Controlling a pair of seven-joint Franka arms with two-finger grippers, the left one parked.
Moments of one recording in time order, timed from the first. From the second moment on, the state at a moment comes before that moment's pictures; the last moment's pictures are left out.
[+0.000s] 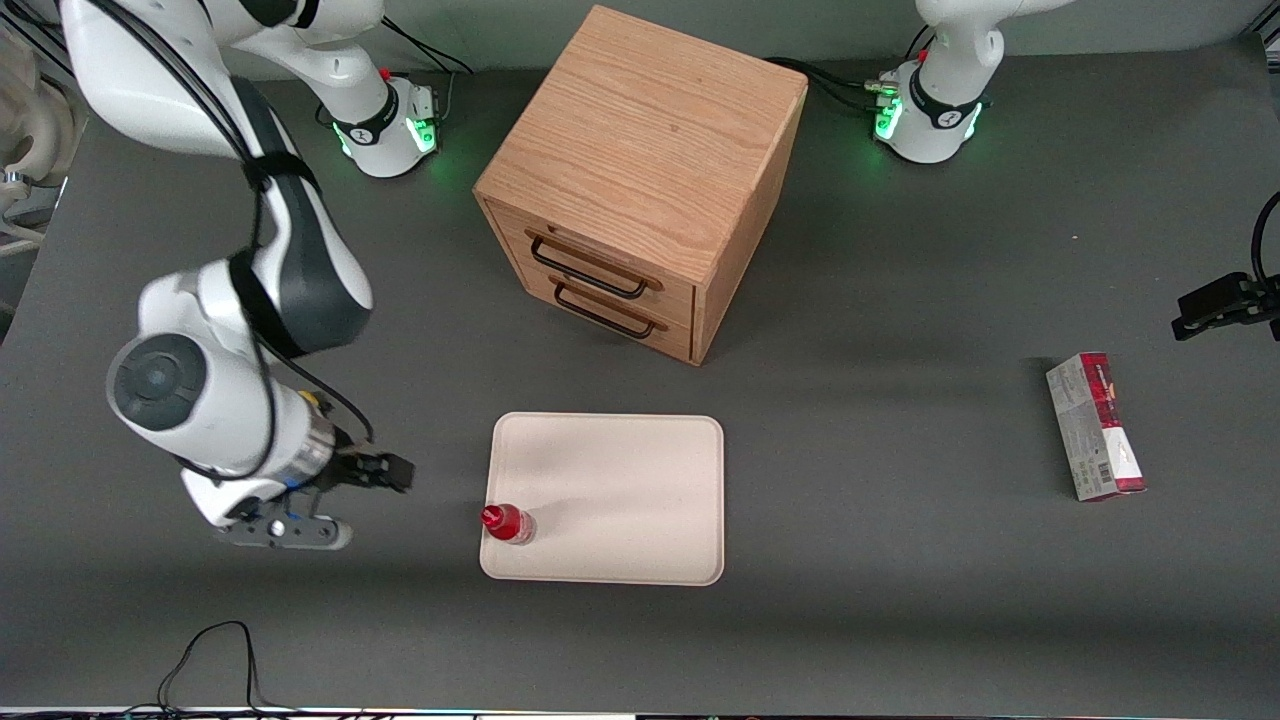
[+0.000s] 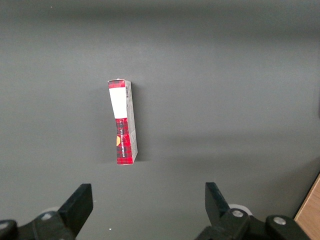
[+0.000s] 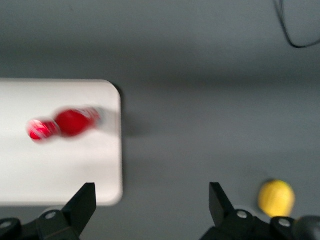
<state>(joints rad) 0.16 0.51 0.09 -1.31 -0.10 1.83 0.27</state>
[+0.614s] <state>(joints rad) 0.09 0.00 -0.08 -1.70 0.02 1.64 0.01</state>
